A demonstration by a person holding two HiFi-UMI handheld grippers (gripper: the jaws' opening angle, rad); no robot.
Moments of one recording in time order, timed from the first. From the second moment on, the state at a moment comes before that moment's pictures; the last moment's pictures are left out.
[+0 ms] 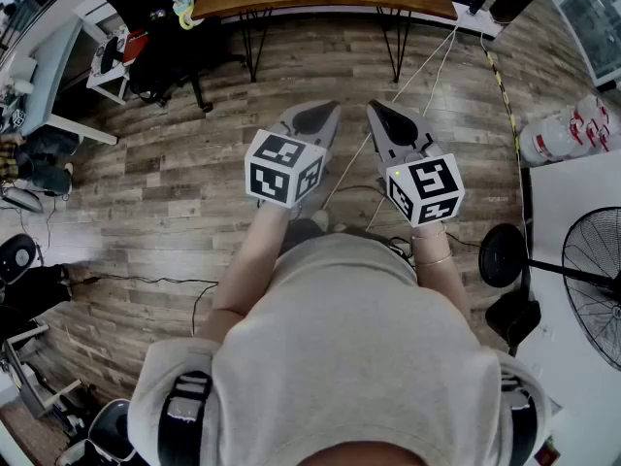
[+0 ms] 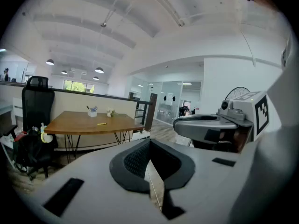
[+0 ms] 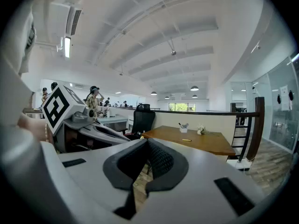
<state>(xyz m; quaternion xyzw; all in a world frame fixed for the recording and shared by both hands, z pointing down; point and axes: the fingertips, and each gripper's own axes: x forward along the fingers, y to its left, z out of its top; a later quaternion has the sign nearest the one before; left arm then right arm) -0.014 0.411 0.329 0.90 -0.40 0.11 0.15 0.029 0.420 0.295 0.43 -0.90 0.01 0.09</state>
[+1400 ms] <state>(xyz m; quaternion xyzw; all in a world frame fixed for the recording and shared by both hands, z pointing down) 0.014 0.405 0.328 0.90 -0.41 0.07 0.15 0.058 0.419 0.321 0.43 -0.90 0.08 0.04</state>
